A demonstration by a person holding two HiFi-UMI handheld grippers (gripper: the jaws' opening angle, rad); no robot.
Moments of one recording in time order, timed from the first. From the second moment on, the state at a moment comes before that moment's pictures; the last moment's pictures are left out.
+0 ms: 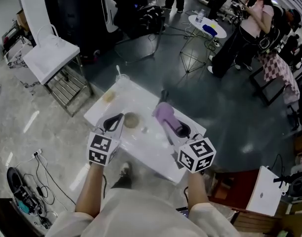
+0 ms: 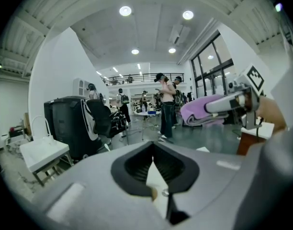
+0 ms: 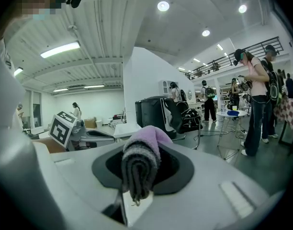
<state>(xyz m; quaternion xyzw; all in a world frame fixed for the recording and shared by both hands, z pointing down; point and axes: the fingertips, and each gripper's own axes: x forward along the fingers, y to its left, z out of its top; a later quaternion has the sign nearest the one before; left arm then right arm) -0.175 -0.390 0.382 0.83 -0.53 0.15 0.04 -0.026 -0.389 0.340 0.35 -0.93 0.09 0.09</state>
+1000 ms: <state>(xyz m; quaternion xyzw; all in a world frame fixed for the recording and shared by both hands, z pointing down) -0.207 -0.527 0.584 0.86 -0.39 0.29 0.17 -0.073 -0.504 0.468 0.42 -0.87 0.20 0.15</state>
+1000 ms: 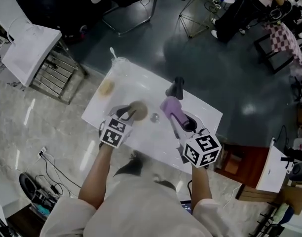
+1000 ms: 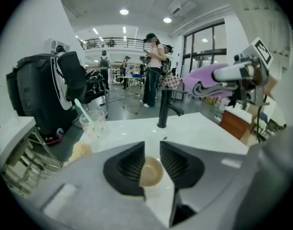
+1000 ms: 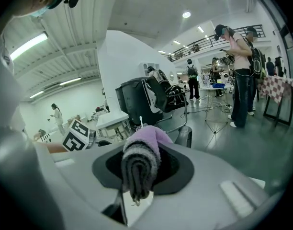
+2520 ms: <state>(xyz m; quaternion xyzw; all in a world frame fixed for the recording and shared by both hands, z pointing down) -0.132 -0.521 0.813 0.78 -0.16 0.57 0.20 0.009 -0.494 0.566 0.51 -0.79 0.31 0.15</state>
